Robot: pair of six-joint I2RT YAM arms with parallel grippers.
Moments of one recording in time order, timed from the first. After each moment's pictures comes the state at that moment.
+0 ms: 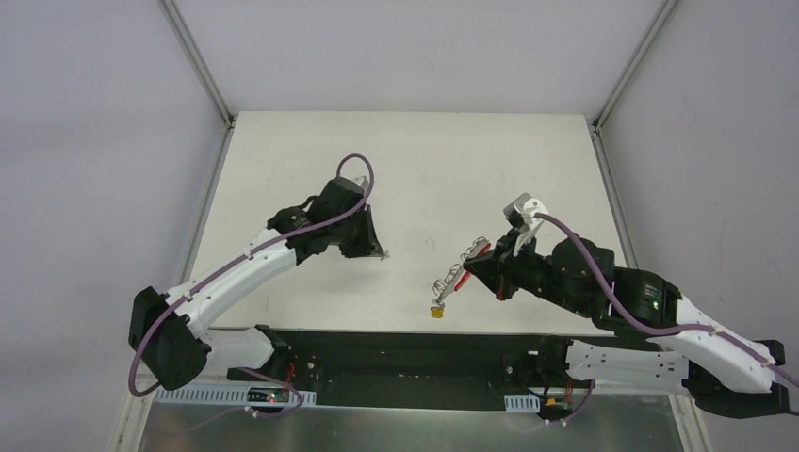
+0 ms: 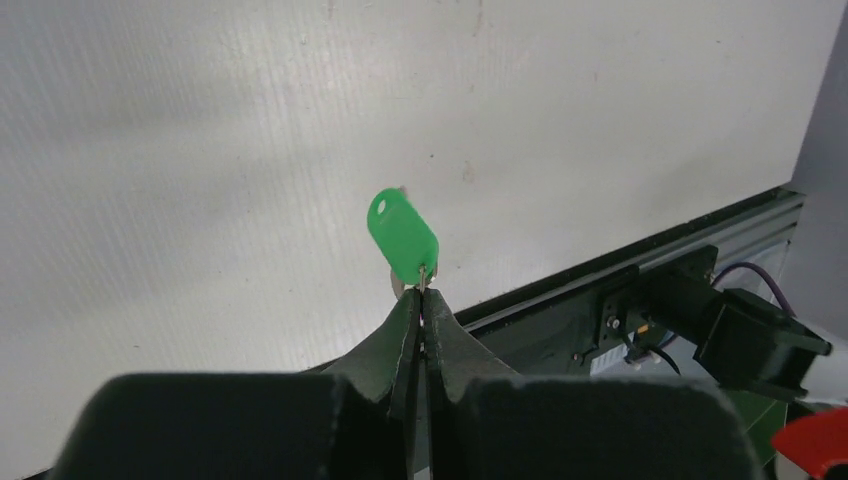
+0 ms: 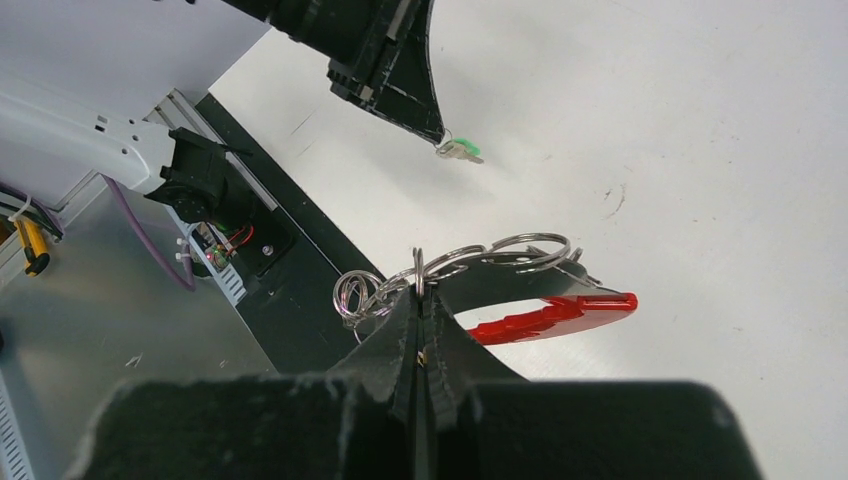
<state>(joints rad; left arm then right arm) -0.70 1.26 1.01 -0.64 0.08 -0.78 1.26 0.70 1.15 -0.79 0.31 0.39</state>
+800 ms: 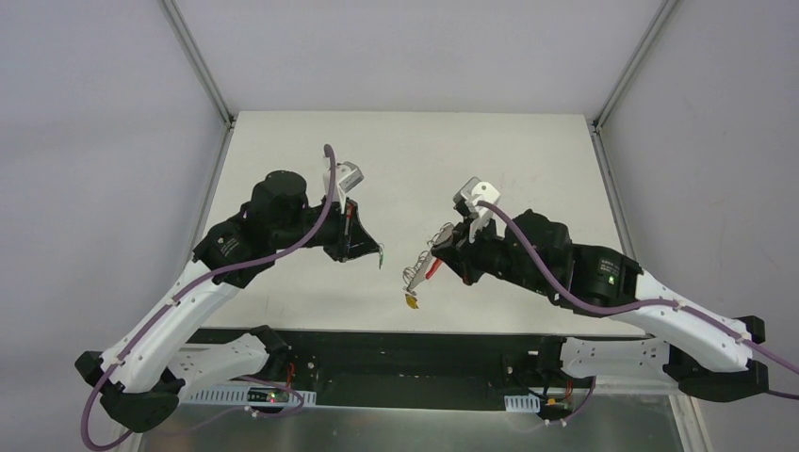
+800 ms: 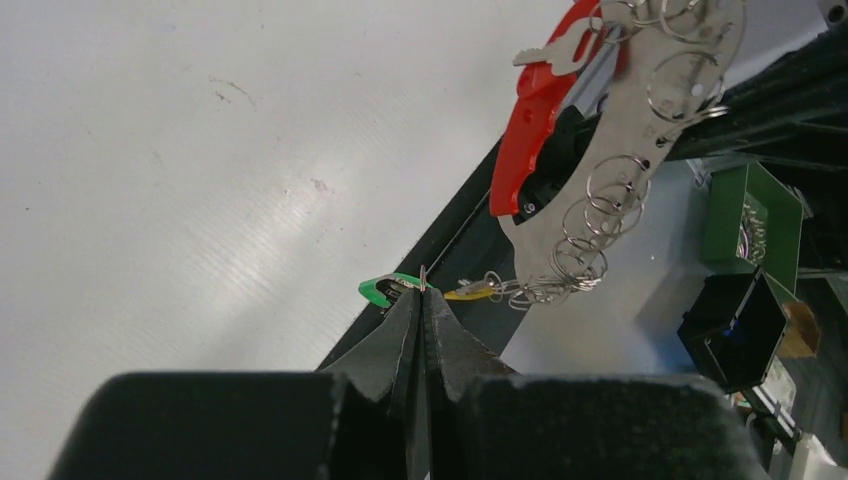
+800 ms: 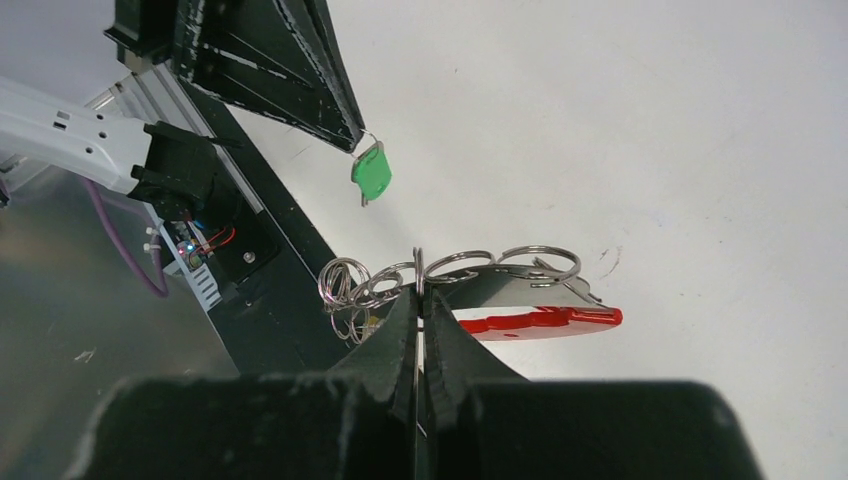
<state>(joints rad) -0.70 0.95 1.19 -0.71 0.39 -0.38 1.26 0.96 1.31 -0.72 0.26 0.25</state>
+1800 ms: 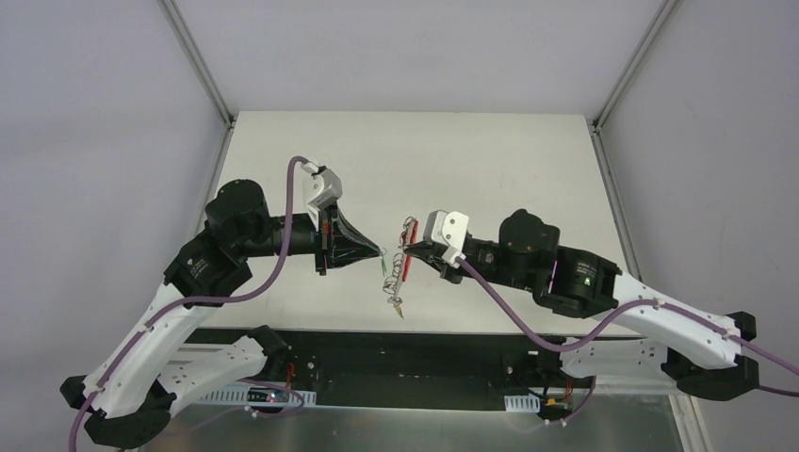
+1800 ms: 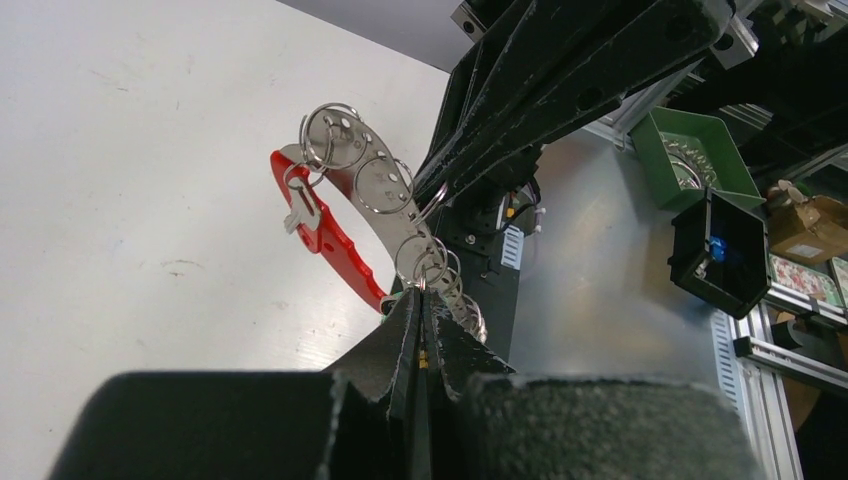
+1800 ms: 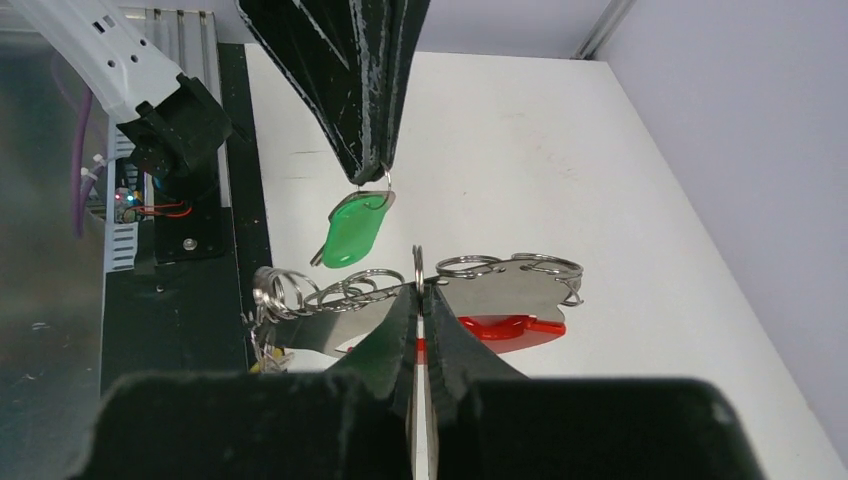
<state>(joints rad) -0.70 0.81 1.19 -0.52 0.66 -0.21 1.26 0.98 1.22 -0.45 0.00 -0.28</state>
